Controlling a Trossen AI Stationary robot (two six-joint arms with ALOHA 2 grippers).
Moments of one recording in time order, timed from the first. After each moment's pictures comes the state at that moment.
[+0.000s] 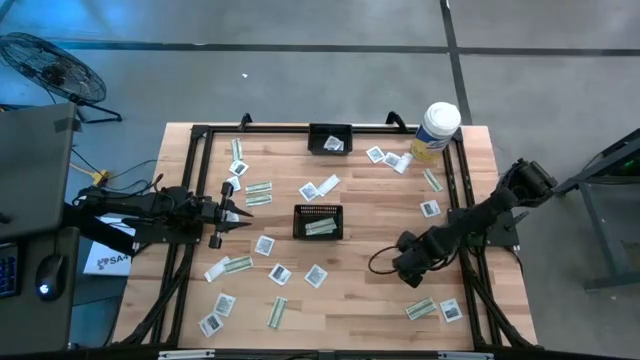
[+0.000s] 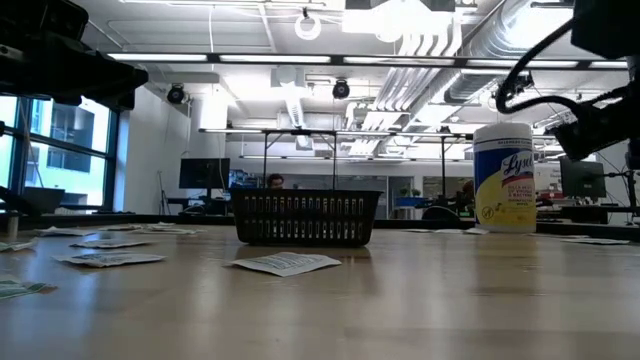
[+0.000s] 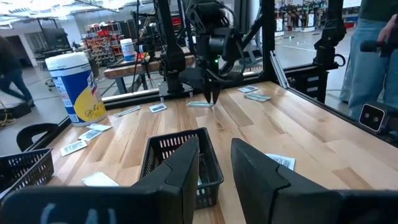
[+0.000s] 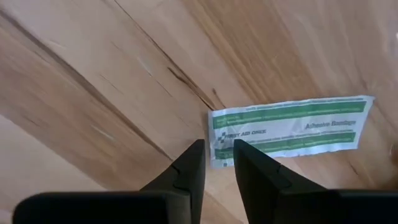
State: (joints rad) left arm -0.12 0.03 0.01 0.01 0.01 0.15; right arm 0.53 1.52 0.73 -0.85 -0.04 1.21
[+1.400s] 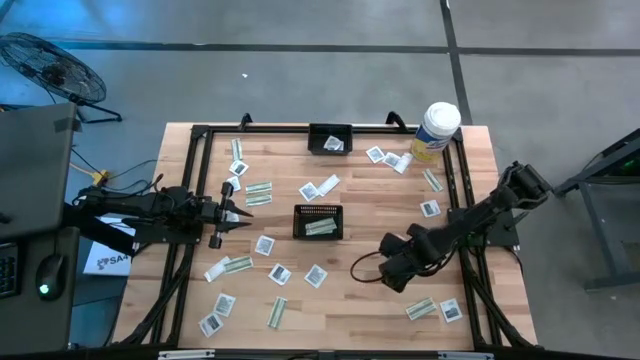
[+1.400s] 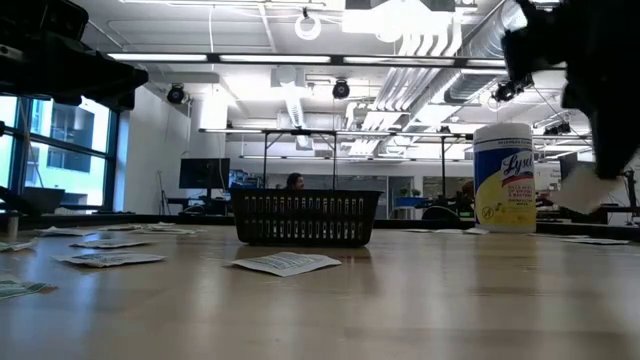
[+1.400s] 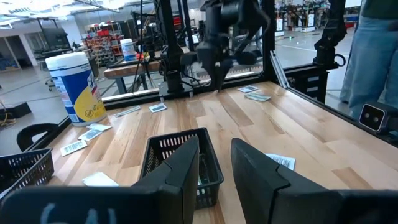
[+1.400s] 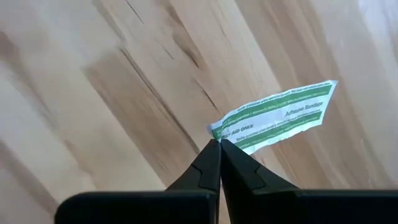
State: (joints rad) left arm -0.12 0.03 0.01 0.01 0.01 0.15; right arm 0.53 1.57 1.06 -0.99 0.17 1.08
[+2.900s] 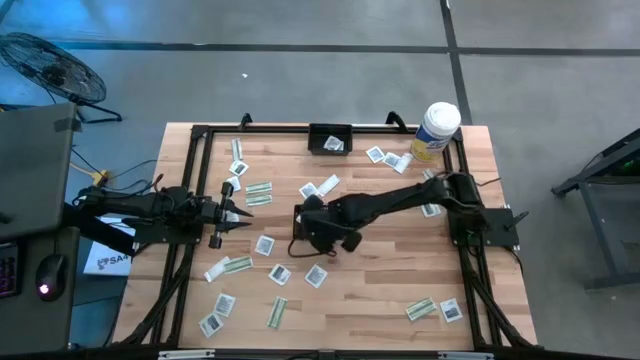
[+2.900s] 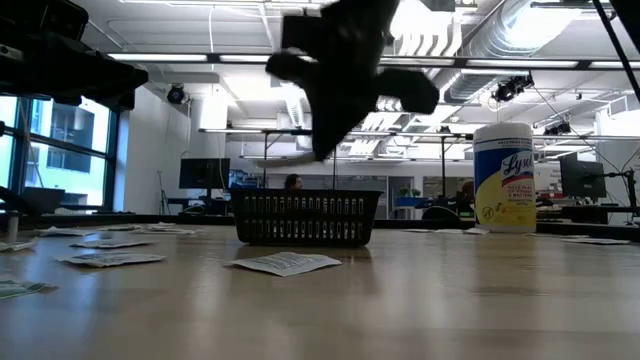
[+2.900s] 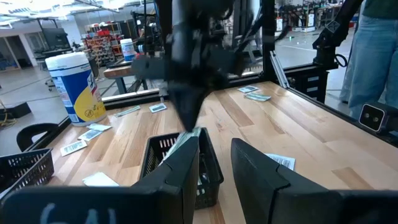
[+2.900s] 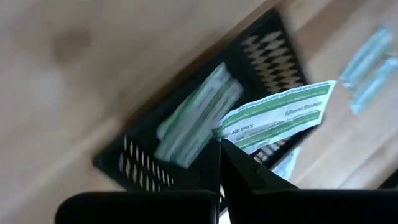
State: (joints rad) left arm -0.12 0.03 0.01 0.01 0.01 0.15; right arm 0.14 2.06 1.71 -0.90 0.22 -0.84
